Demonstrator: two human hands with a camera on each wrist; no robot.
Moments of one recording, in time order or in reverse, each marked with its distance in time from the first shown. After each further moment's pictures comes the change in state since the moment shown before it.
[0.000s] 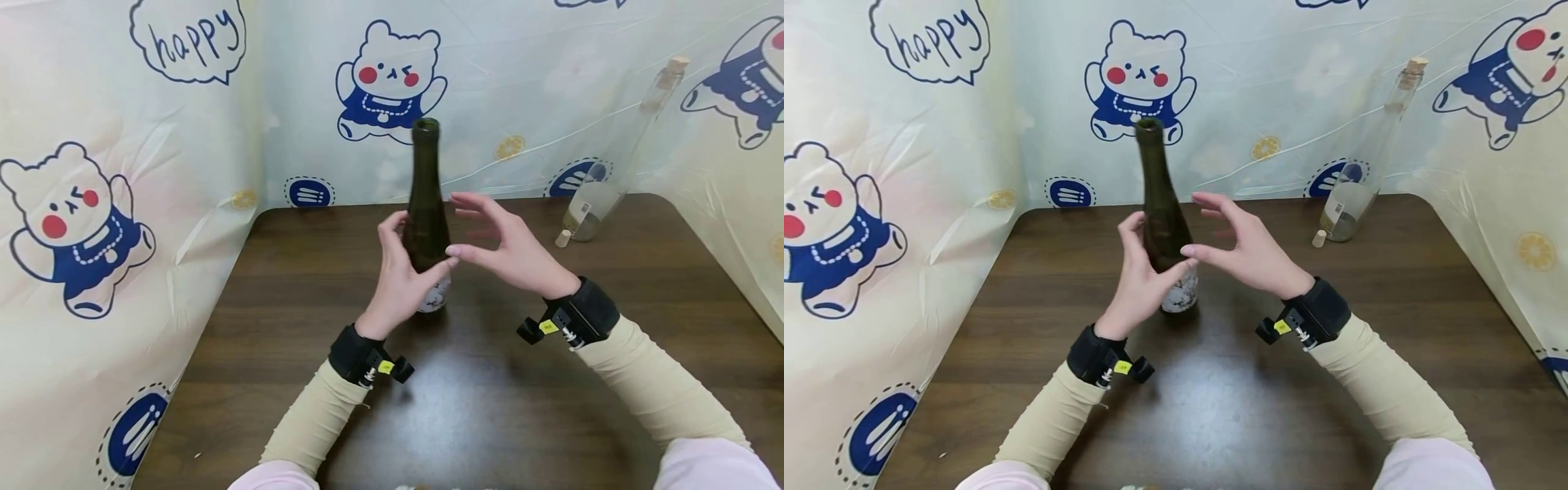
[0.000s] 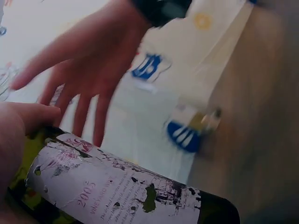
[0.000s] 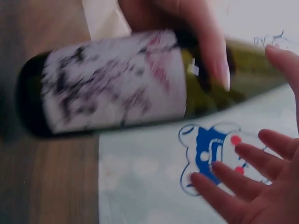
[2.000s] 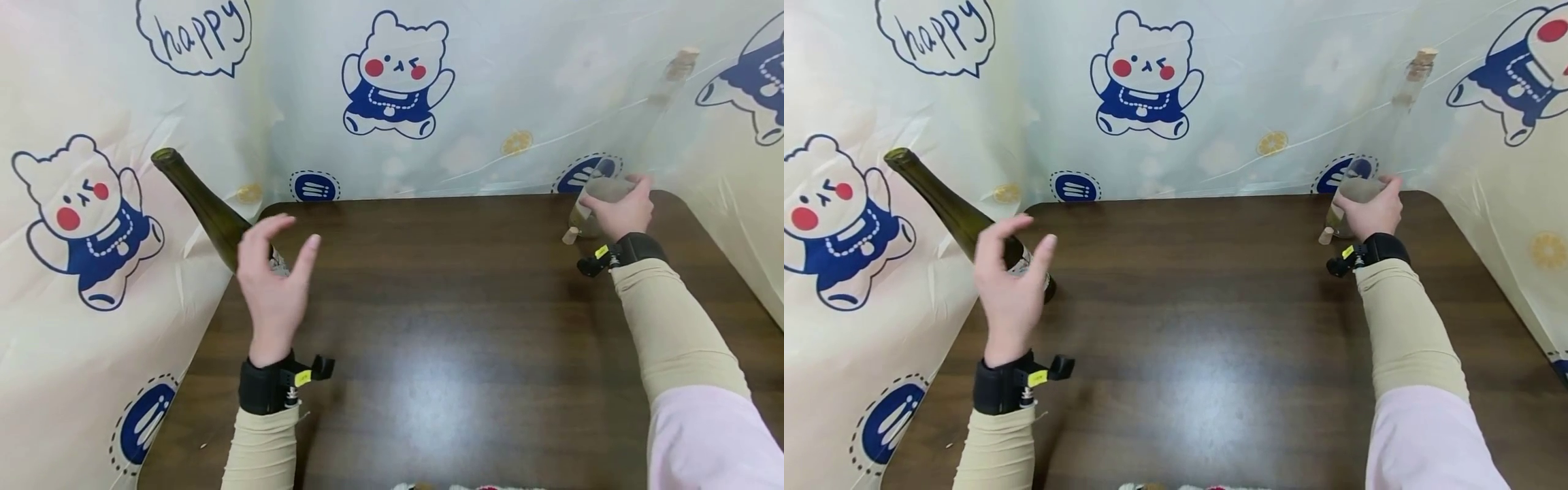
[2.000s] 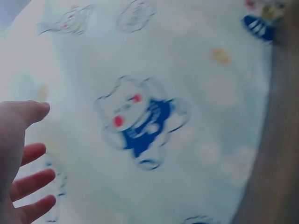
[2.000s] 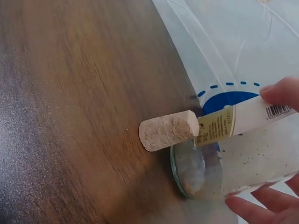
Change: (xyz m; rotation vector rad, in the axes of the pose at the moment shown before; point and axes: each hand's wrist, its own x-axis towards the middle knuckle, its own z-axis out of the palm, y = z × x) left_hand -0.026 0.024 -0.134 0.434 0.485 0.172; right_hand -0.038 0.165 -0.138 -0.191 0.615 0.849
